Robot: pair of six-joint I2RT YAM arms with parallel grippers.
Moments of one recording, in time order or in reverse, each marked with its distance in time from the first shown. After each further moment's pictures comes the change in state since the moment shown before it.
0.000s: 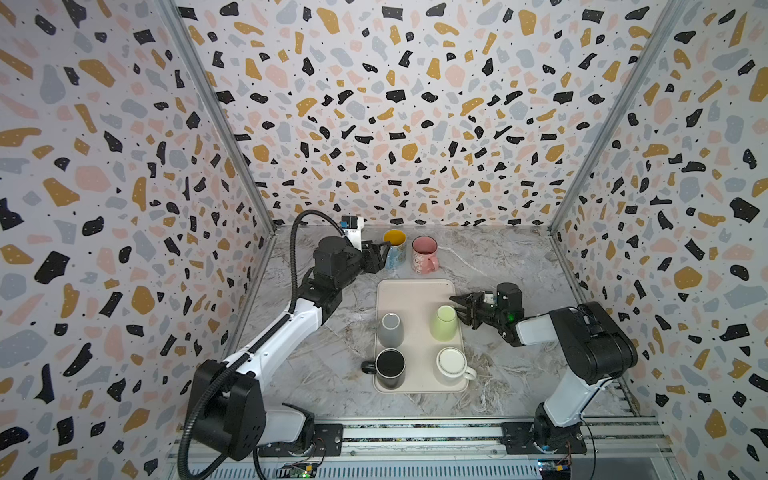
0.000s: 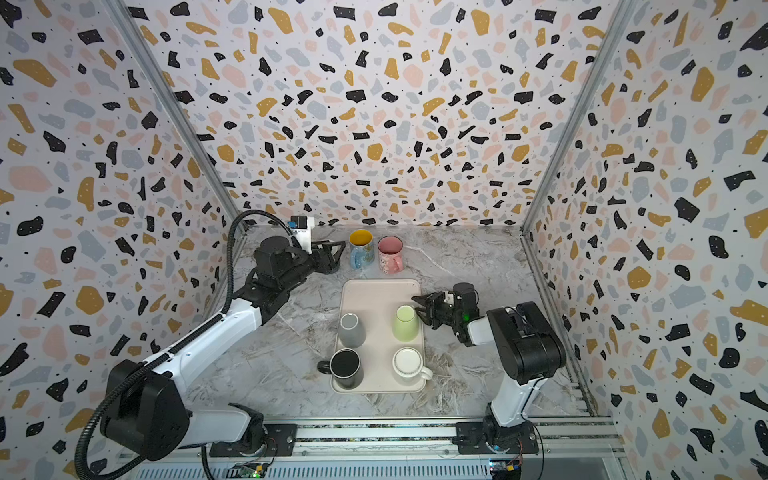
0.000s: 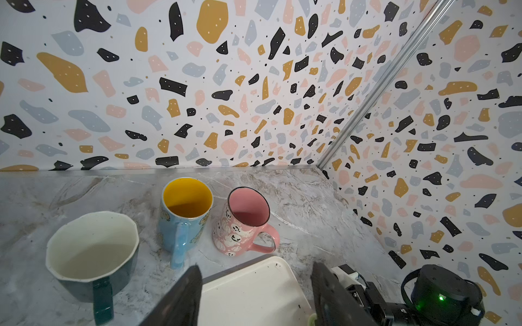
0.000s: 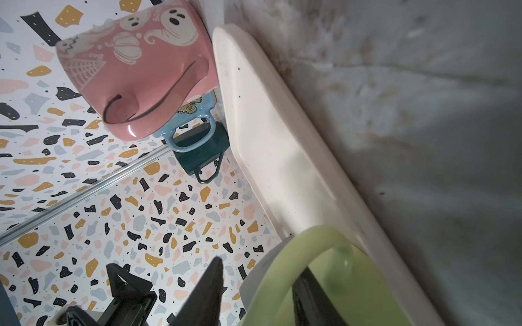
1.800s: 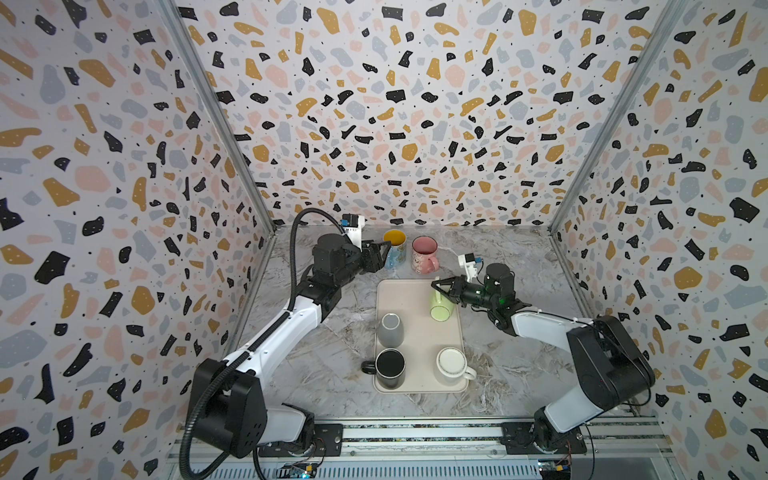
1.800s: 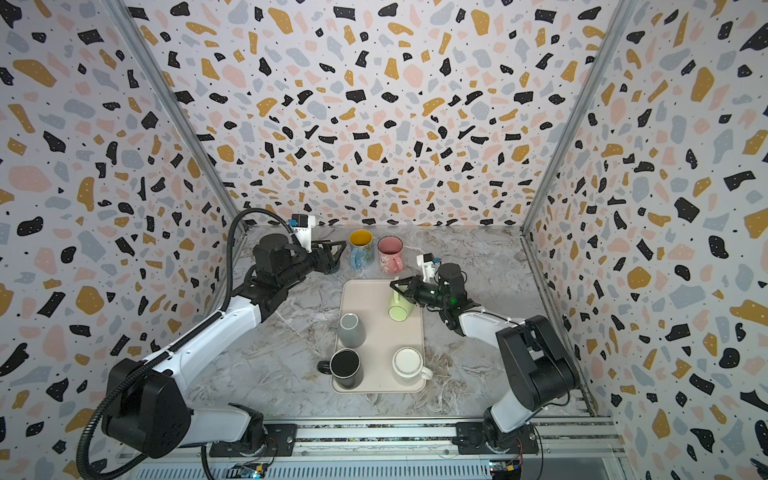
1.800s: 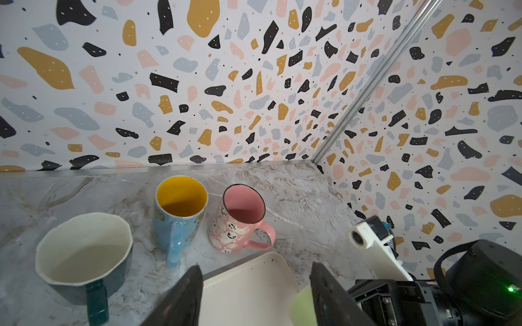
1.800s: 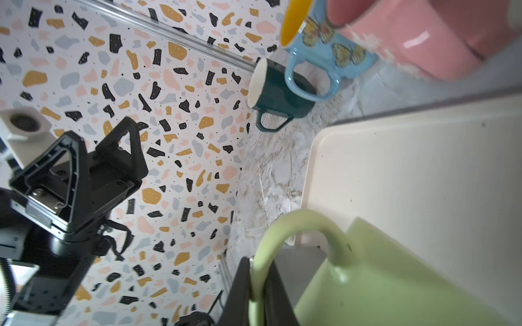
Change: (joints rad) left arm 0.013 0.010 0.040 -0.040 0.065 0.012; right arm 0.171 -0.212 0.210 -0.213 0.040 -0.690
